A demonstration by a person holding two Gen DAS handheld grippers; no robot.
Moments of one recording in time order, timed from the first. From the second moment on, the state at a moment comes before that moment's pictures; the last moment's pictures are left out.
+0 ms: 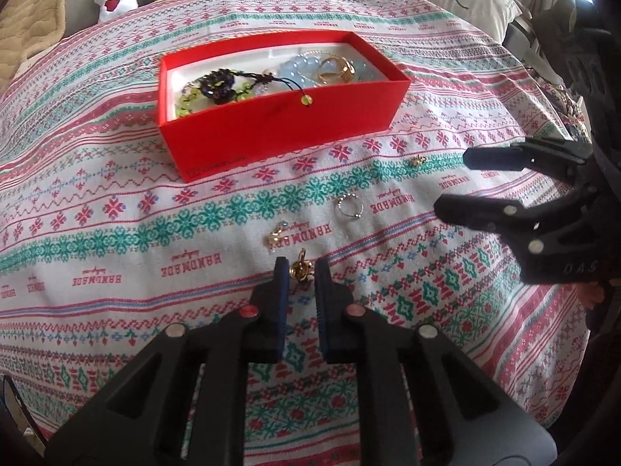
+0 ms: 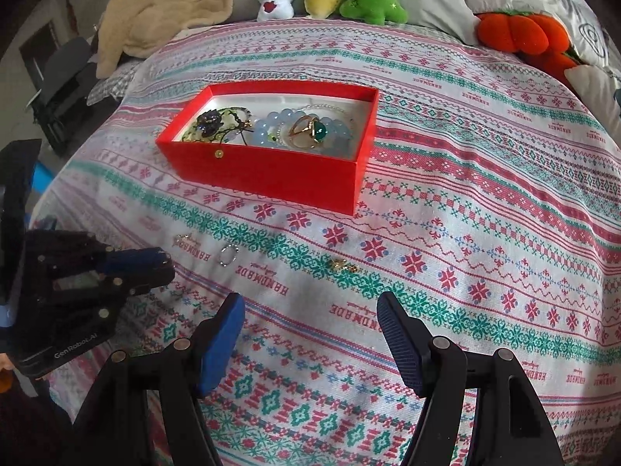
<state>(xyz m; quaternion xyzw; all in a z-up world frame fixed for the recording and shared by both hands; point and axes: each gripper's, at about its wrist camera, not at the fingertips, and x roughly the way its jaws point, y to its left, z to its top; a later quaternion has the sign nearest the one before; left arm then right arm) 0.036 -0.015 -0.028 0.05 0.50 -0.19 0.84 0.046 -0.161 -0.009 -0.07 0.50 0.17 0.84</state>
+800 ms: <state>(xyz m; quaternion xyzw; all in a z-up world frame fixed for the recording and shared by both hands) 0.024 0.026 -0.022 0.03 0.52 -0.14 0.84 0.060 -0.084 -0.040 -0.13 0.50 0.20 0.84</state>
